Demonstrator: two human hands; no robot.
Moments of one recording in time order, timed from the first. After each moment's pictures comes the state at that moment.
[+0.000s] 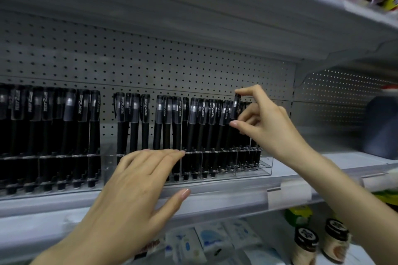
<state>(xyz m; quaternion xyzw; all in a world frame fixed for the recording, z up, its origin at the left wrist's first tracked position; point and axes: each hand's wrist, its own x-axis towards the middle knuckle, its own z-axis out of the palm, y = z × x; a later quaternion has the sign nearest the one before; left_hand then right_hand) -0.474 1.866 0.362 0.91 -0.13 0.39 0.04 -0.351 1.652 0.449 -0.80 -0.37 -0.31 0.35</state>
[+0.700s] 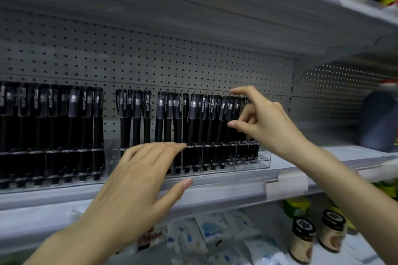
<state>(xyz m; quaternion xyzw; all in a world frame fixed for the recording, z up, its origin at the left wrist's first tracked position) -0.477 1.866 0.364 0.91 -0.13 0.38 0.05 -0.357 1.651 0.448 -0.83 -0.37 -0.32 0.28</state>
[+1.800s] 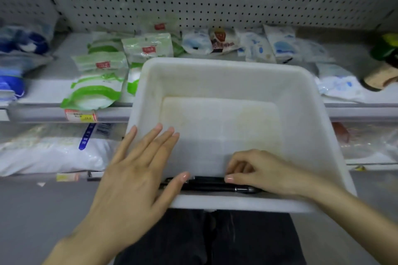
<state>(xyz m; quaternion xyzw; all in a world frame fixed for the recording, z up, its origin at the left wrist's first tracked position) -0.723 1.884 0.134 0.99 0.04 0.09 0.10 -0.554 1.689 0.112 -0.82 -0.35 0.39 0.25</state>
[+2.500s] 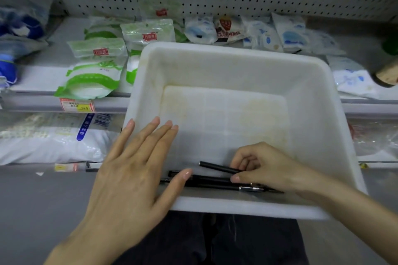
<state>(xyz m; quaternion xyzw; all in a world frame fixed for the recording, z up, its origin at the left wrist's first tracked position) -0.724 1.879 0.128 0.99 0.08 0.11 0.10 -0.554 1.693 0.111 -0.78 -0.29 0.44 0.34</state>
